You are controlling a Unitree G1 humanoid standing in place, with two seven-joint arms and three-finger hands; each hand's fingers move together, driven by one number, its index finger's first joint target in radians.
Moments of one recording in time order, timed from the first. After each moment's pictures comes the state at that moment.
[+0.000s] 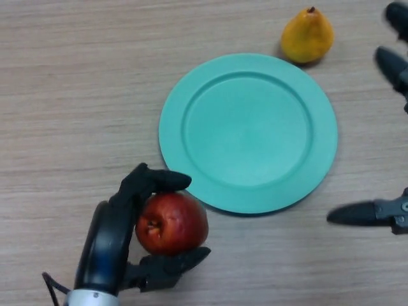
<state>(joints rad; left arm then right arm) 0.23 0.23 -0.34 -0.69 0.18 0.48 0.20 0.04 -0.56 -0.10 -0.99 0.37 0.52 -0.13</state>
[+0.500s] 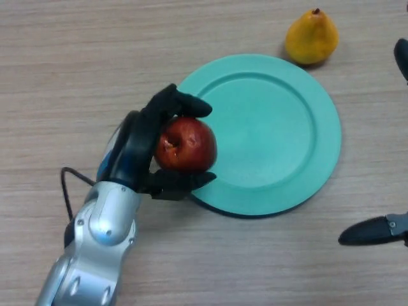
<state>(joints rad) -0.26 0.18 -0.27 -0.21 0.34 0.39 0.01 0.11 -0.64 -0.11 -1.00 0.46 0.42 -0.20</state>
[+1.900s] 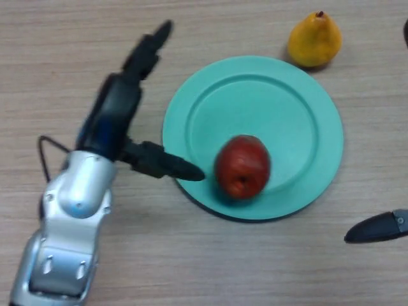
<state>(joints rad) -0.29 0.18 -0.08 -0.30 0.31 0.28 -0.10 0.06 -0.66 -0.13 -1.00 0.50 0.40 -0.18</state>
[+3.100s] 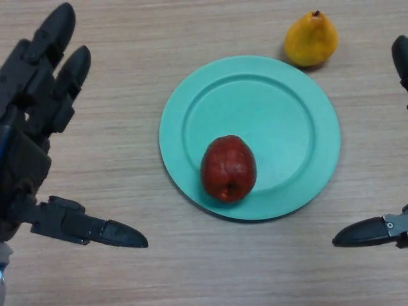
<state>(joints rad) 0.07 0.23 0.24 -0.88 -0.28 0.40 -0.24 0.08 -0.28 -0.15 -1.00 0.31 0.47 0.05</state>
